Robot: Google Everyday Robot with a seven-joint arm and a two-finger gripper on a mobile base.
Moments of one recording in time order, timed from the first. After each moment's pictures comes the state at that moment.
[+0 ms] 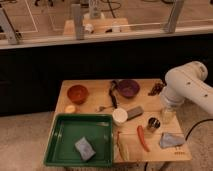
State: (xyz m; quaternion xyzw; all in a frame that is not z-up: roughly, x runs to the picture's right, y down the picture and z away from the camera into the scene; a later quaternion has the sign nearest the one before) arm 0.284 0.105 0.685 -0.28 0.02 0.02 0.96
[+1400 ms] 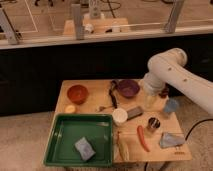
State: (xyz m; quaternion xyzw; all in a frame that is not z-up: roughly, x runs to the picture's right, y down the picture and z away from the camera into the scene) arm 0.182 0.026 0.716 -0.23 -0.06 -0.08 0.97
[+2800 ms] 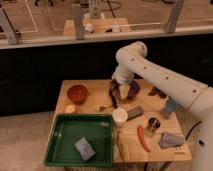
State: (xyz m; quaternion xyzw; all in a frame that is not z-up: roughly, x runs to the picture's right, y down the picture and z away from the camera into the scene) arm 0.079 0.004 0.797 -0.24 -0.12 -0.16 0.95
